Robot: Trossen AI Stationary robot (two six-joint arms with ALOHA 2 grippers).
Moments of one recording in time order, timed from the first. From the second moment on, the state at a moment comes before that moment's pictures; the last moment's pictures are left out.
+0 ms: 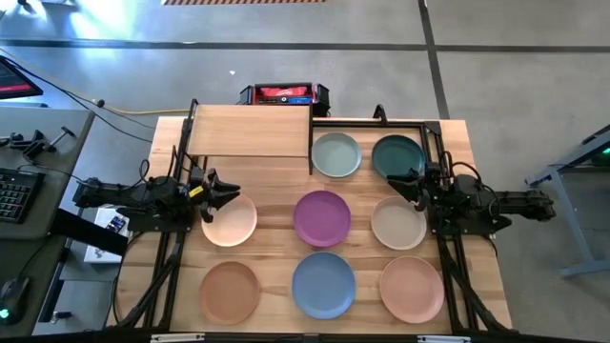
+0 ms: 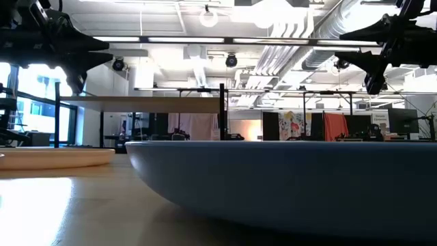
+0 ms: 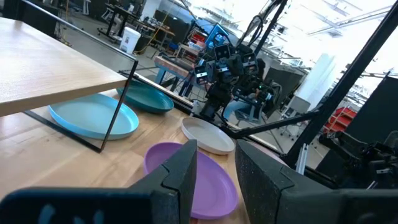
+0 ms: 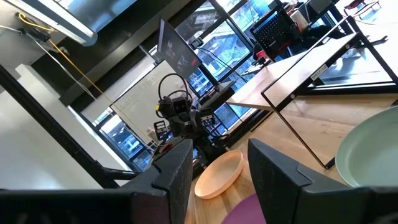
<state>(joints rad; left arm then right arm) -0.12 0.00 0.01 0.05 -0.27 -0.44 0.00 0.01 0.02 0.18 0.23 0.67</state>
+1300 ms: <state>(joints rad) -0.12 0.00 0.01 0.05 -0.30 -0.44 0.00 0.01 0.02 0.18 0.23 0.67</state>
